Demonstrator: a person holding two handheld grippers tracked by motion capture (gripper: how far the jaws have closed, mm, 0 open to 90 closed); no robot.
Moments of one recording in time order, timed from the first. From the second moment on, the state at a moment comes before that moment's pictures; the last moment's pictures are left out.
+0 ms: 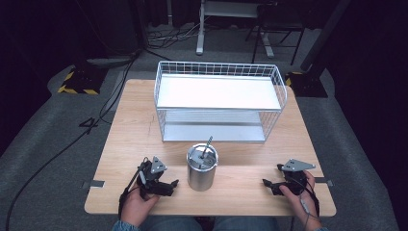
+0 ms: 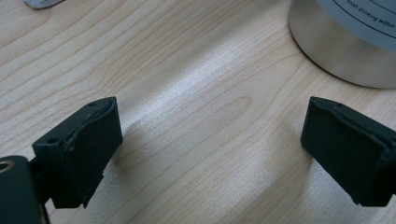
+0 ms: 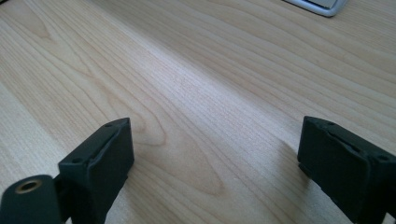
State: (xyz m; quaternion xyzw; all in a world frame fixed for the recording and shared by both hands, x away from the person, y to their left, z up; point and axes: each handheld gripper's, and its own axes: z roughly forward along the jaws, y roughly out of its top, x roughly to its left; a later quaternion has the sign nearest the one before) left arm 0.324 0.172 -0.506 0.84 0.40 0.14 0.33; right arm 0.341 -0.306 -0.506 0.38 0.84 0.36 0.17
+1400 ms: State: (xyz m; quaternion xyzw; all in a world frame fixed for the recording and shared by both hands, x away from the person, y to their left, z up) left arm 0.288 0.176 -0.451 0.79 0.36 0.14 0.48; right arm 0.341 -0.306 -0.506 0.38 0.84 0.36 0.16
